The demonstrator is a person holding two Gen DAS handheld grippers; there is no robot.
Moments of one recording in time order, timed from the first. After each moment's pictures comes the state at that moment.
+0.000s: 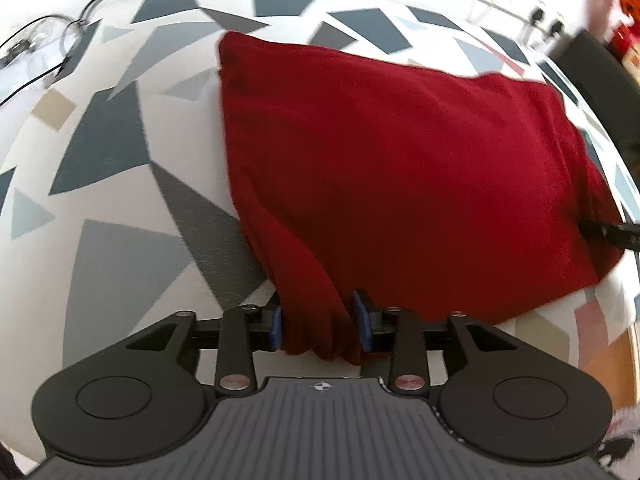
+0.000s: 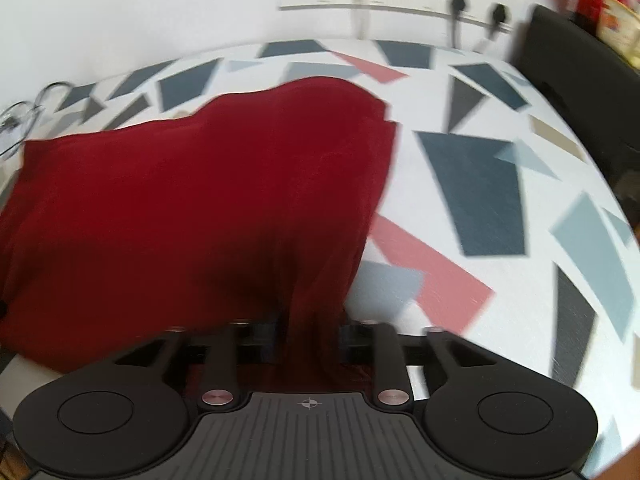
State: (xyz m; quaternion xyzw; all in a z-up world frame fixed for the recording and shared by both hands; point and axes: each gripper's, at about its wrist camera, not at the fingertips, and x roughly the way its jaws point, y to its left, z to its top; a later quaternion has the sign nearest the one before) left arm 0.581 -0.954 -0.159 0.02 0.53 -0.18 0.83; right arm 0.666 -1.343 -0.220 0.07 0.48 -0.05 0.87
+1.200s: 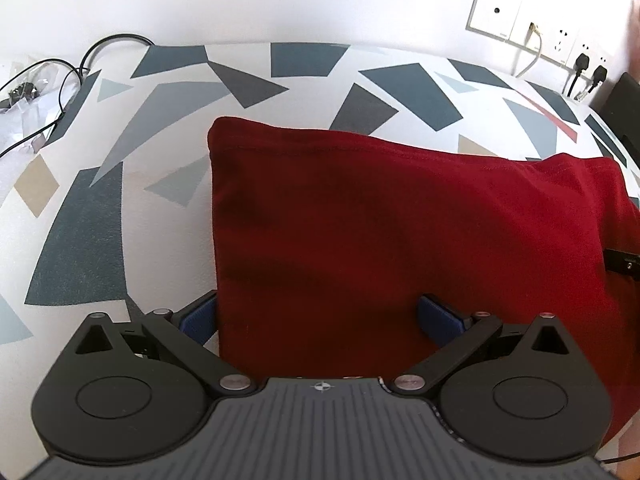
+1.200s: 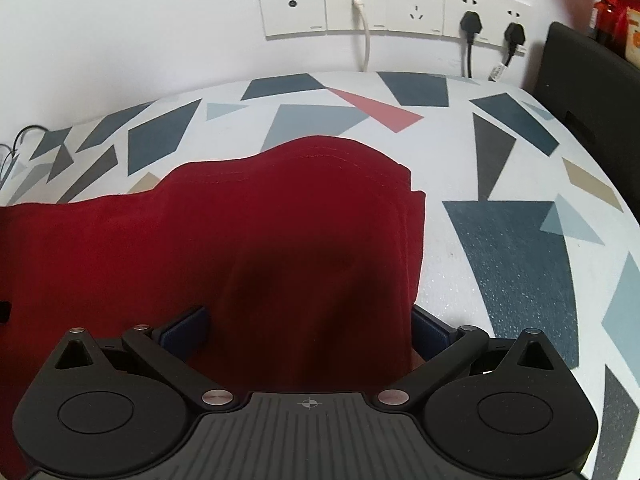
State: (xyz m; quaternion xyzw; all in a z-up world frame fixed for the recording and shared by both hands) left arm 0.662 -0.979 -0.177 0.03 0.47 -0.14 0.87; right arm 0.750 -1.355 -0.241 0.08 0.44 -0.04 0.89
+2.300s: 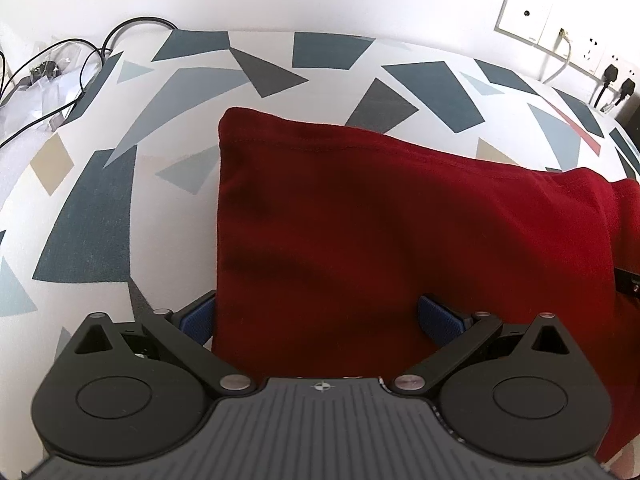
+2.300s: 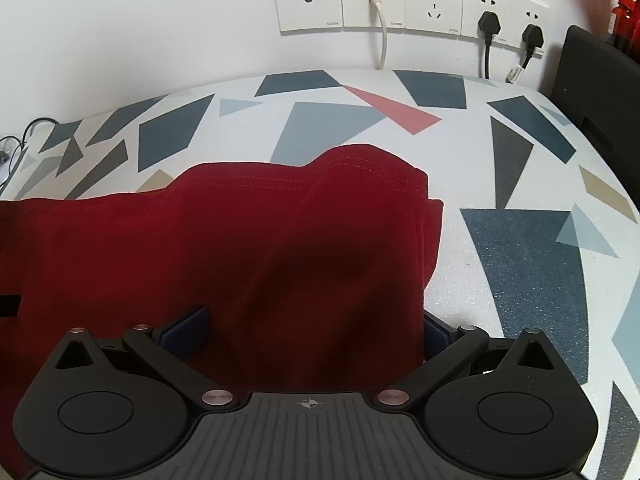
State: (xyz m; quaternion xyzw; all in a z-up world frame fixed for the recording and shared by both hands) left arm 0.667 -0.988 -0.174 0.02 0.50 -0.10 0.86; right arm 0.758 -1.349 -0.242 0.08 0.44 -0.02 0.89
